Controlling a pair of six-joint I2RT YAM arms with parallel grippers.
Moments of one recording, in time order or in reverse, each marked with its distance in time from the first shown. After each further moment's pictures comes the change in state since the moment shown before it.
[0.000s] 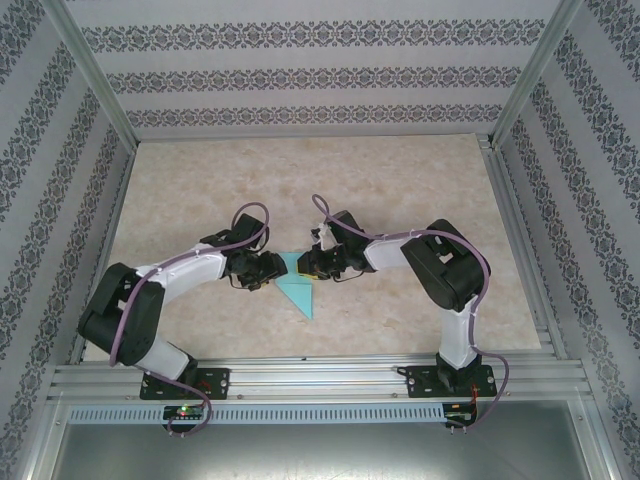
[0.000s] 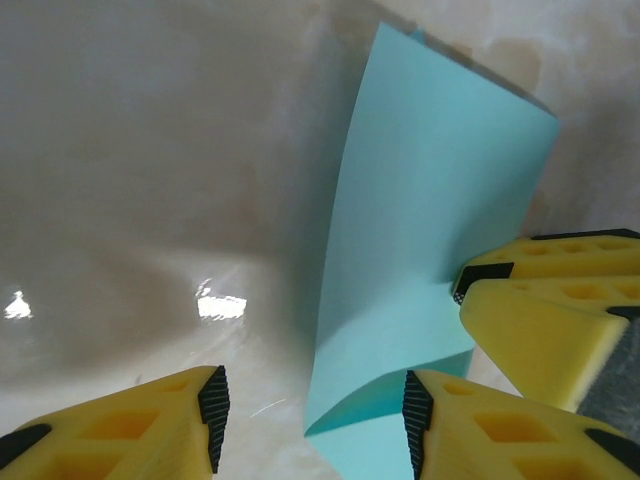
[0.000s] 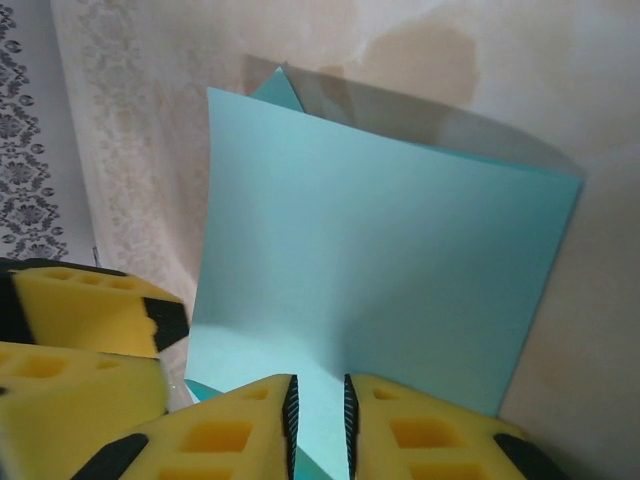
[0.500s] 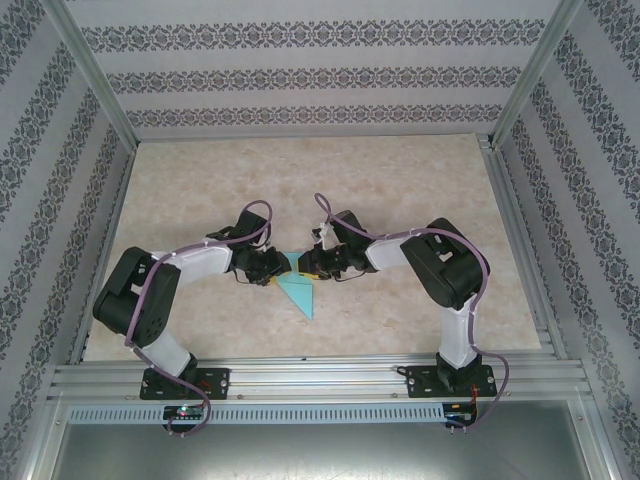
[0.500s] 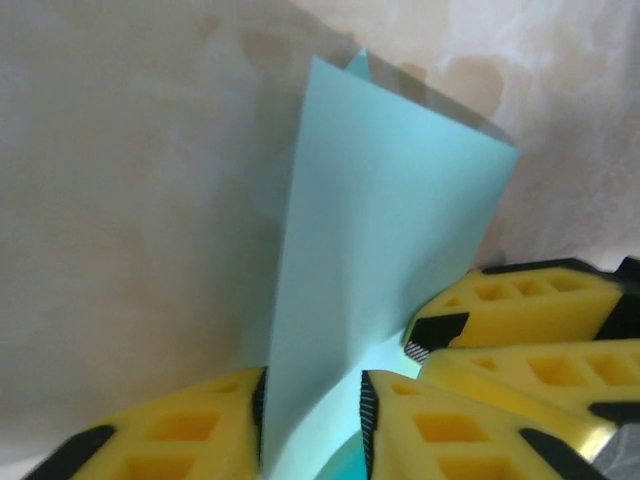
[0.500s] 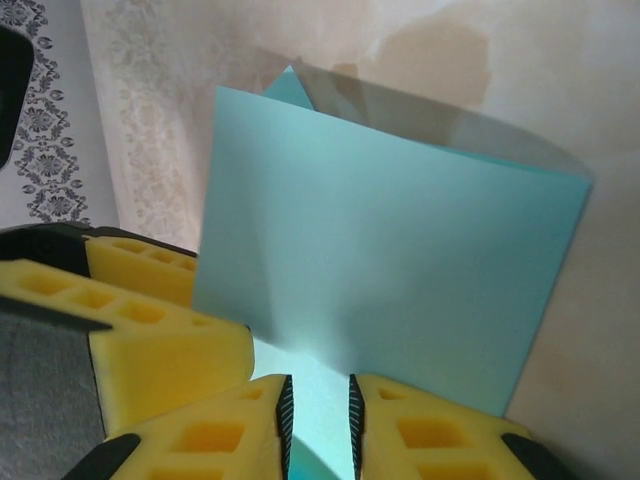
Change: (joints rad) left arm 0.039 0.112 0.021 0.129 0.140 -0.029; right arm -0.013 0.013 -0.010 0.041 -0.054 0.010
